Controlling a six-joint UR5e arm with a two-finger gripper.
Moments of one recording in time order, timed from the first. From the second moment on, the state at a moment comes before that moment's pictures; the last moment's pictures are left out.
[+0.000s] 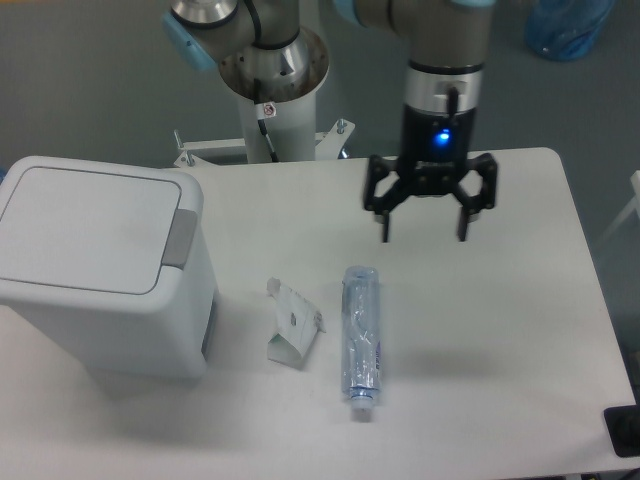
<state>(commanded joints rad) 2.59 -1.60 -1.66 -0.96 1.13 0.39</state>
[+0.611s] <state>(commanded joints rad) 2.47 -1.54 -1.69 -0.95 1.08 0.22</state>
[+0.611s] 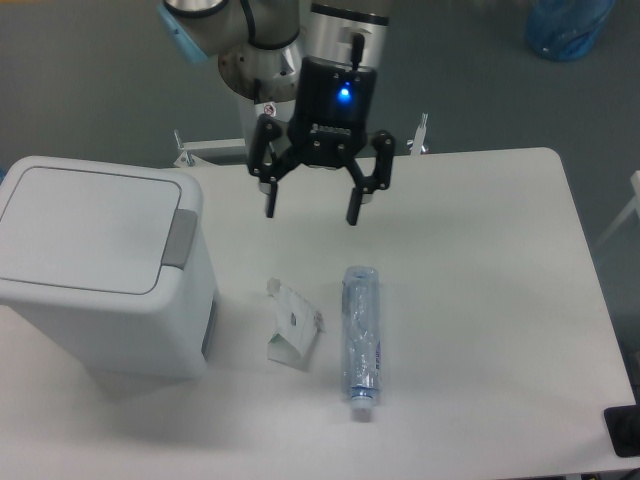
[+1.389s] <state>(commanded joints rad) 2.40 -1.55 -1.71 -0.94 1.09 0.23</state>
